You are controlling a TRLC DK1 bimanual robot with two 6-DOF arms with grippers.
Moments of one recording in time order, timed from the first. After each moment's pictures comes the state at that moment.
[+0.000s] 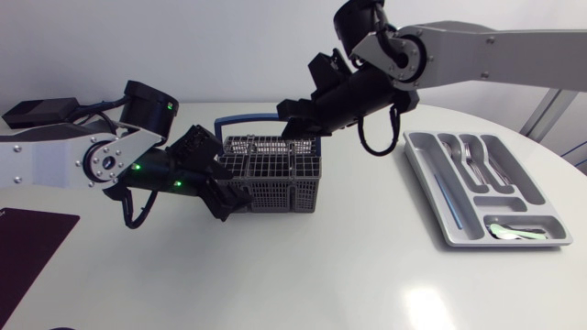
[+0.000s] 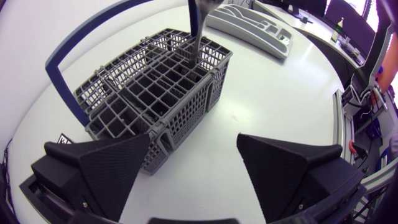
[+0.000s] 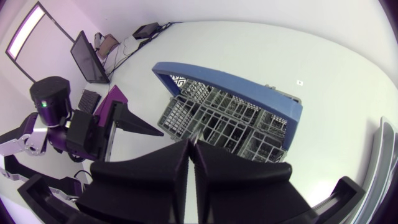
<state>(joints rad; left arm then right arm) -0.35 1.52 0.89 -0.25 0.40 0.42 0.51 1.77 1.48 -0.51 -0.42 0.21</state>
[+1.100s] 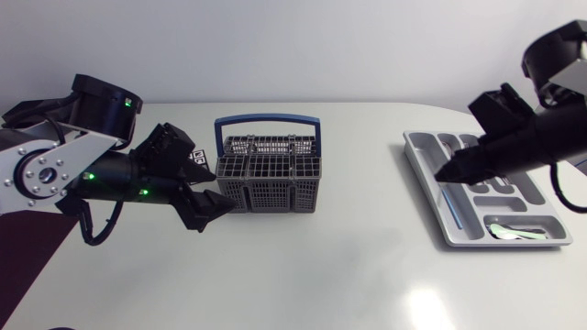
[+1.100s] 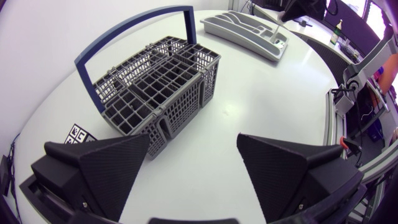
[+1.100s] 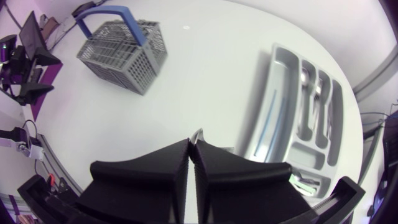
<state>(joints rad) -0.33 1.29 0.81 -0.36 0.40 0.42 -0.01 1.27 1.06 -0.87 -0.25 -0.29</state>
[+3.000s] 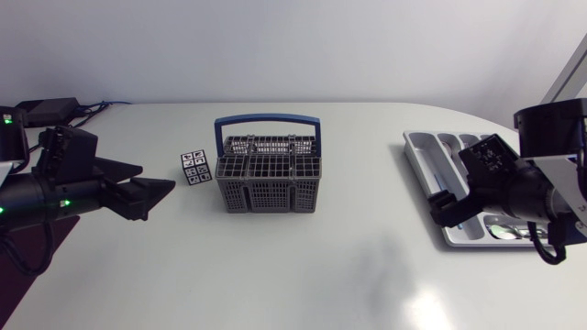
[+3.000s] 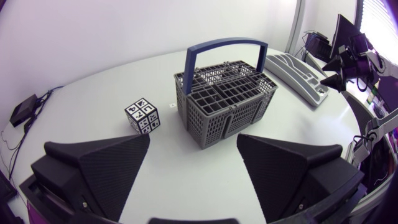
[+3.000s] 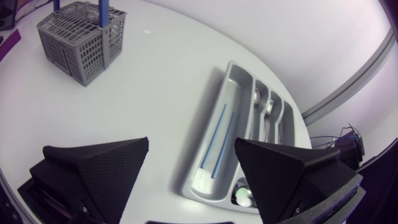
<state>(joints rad) -0.01 0.97 0.62 -0.28 0.41 0.25 0.11 1.08 0.65 -0.34 0.11 -0.38</state>
